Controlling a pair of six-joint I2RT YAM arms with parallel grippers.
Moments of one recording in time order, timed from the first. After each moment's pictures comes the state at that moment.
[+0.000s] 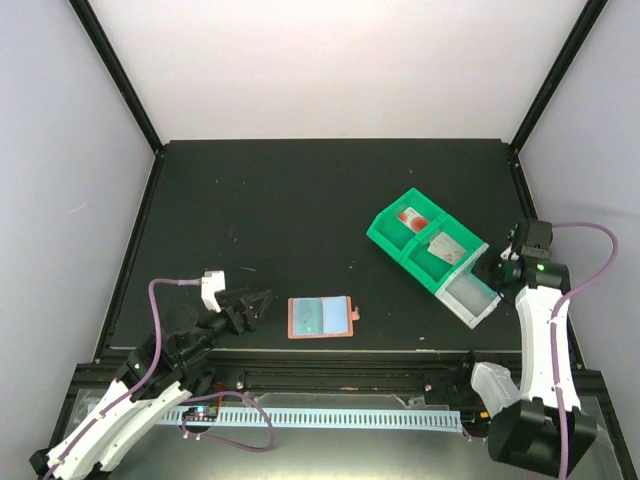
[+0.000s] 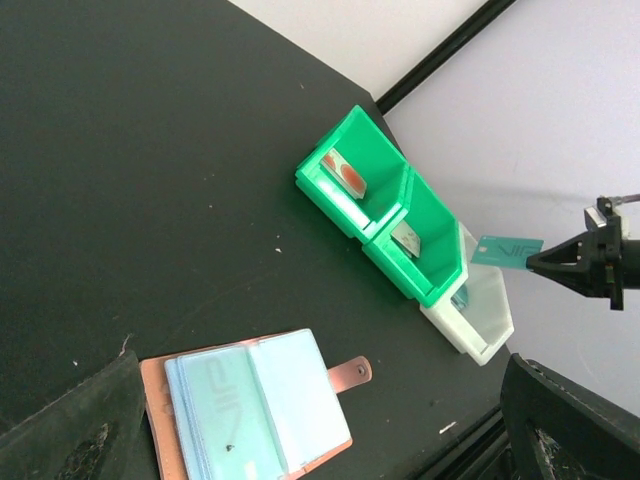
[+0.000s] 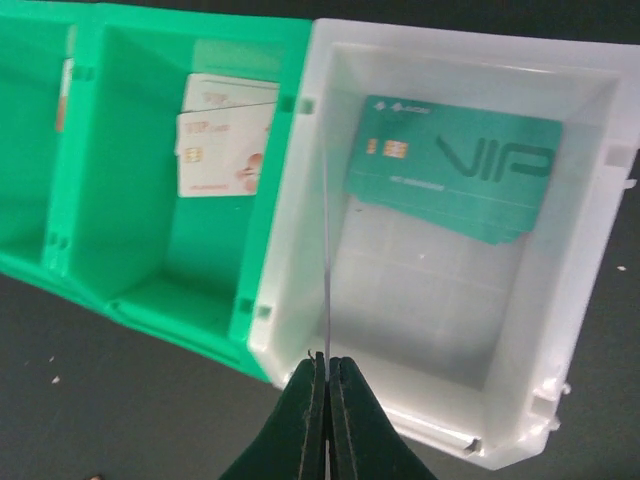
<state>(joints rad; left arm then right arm) -0.74 0.01 0.31 -0.54 0.00 -0.81 -0.21 0.91 0.86 -1.00 -0.14 0.46</state>
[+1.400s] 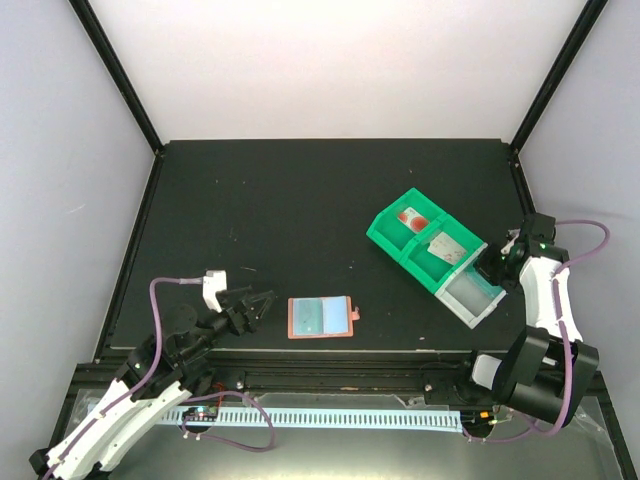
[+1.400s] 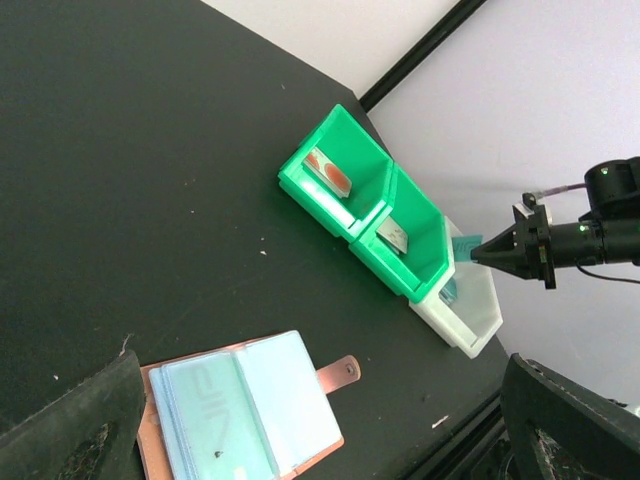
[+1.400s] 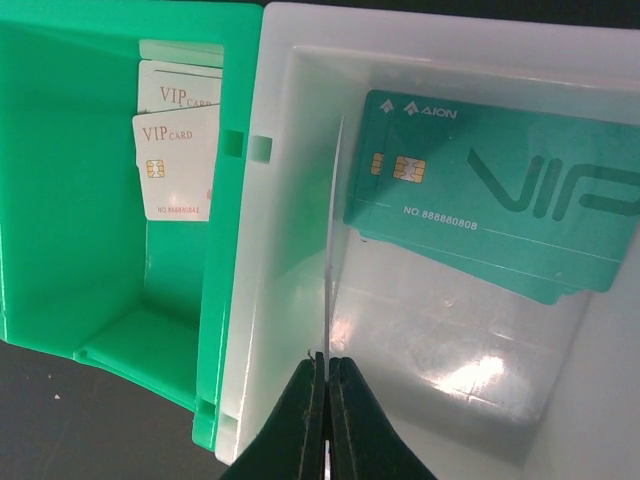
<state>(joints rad) -0.74 0.02 0.31 -0.51 0.03 -0.78 -0.36 1.20 0.83 -0.85 -0.31 0.38</state>
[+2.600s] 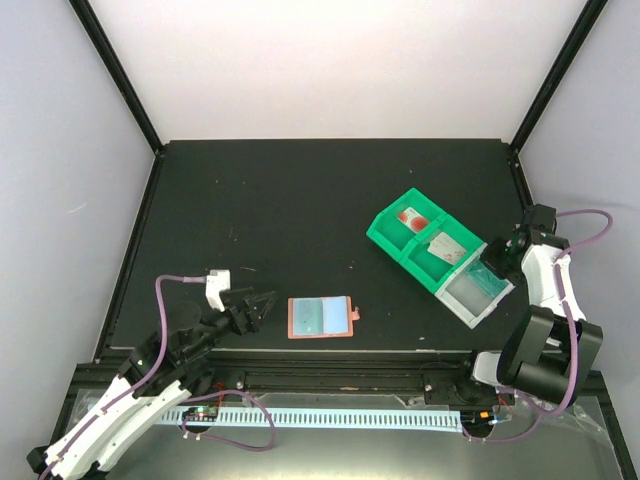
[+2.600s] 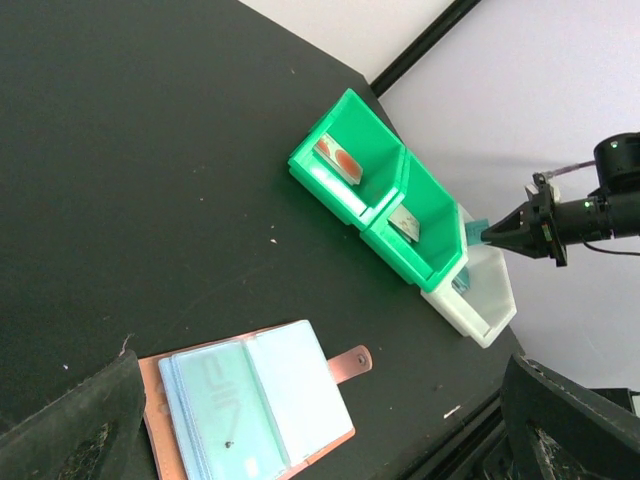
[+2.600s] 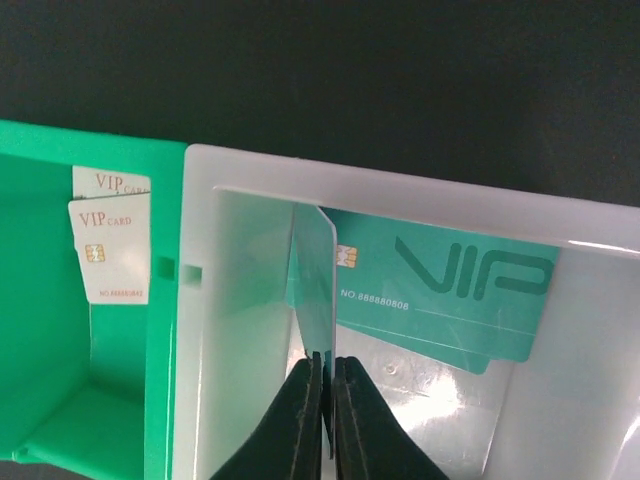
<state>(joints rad) -0.74 0.06 0.31 -0.50 0.03 -0.77 -0.36 1.30 0.89 -0.81 -0.18 0.39</state>
